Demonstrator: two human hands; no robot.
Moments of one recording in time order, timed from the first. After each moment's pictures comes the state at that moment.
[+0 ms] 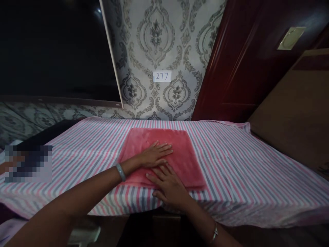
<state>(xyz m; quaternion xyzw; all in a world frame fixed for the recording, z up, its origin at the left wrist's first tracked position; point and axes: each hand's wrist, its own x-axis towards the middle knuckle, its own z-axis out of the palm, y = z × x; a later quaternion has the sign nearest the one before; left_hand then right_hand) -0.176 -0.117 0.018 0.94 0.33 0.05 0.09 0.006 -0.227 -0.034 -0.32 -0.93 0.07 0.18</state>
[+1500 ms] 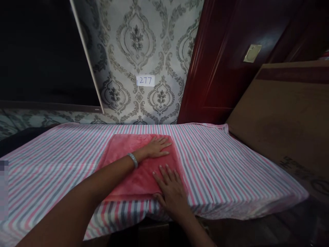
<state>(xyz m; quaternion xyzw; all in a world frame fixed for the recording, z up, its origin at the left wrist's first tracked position) -0.086 -0.028 0.016 0.95 0.32 0.02 0.07 0.056 -0.231 -0.055 -0.50 -0.84 -0.03 0.21</state>
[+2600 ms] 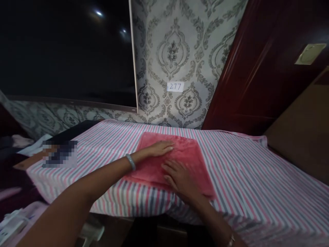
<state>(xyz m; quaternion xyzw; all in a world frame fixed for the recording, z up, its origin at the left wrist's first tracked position) -0.195 -0.097 0.044 0.89 0.40 0.14 0.17 -0.001 -0.215 0.003 -0.37 -0.89 0.04 0.25</state>
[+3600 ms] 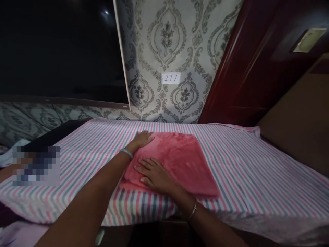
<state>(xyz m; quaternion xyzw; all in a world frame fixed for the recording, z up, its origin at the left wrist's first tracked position) -0.268 -0.015 0.016 0.79 0.61 0.04 0.03 -0.087 -0.180 -0.003 -0.28 -0.94 0.12 0.15</state>
